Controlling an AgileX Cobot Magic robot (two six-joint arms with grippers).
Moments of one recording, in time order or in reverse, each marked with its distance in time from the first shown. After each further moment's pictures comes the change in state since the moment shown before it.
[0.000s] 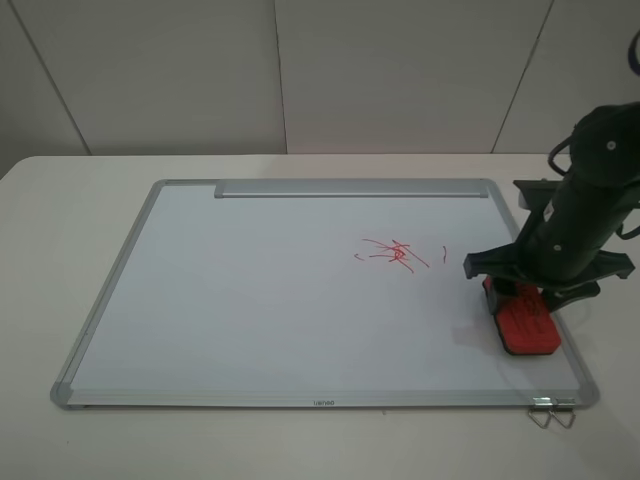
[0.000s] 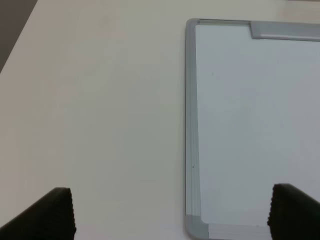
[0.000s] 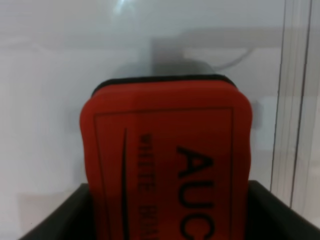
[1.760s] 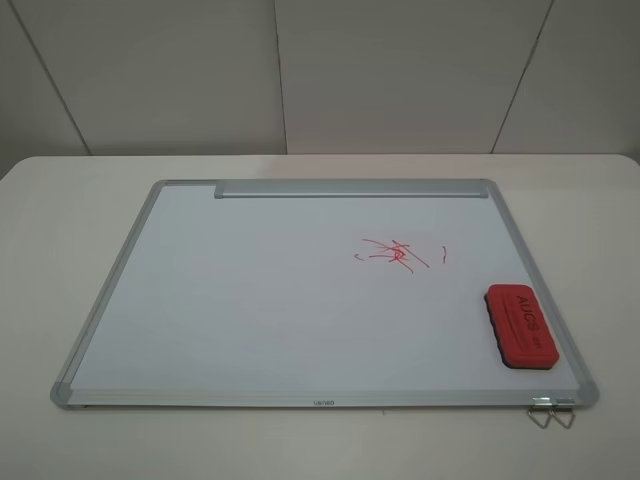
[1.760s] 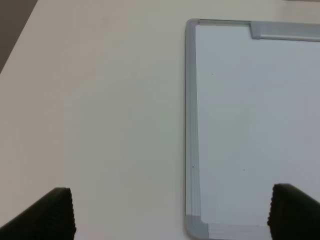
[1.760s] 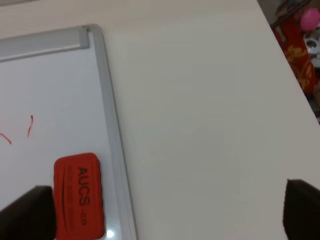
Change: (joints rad) left arm 0.000 0.000 0.000 0.000 0.000 0.000; right arm -0.369 -1.372 0.084 -0.006 0.414 -0.241
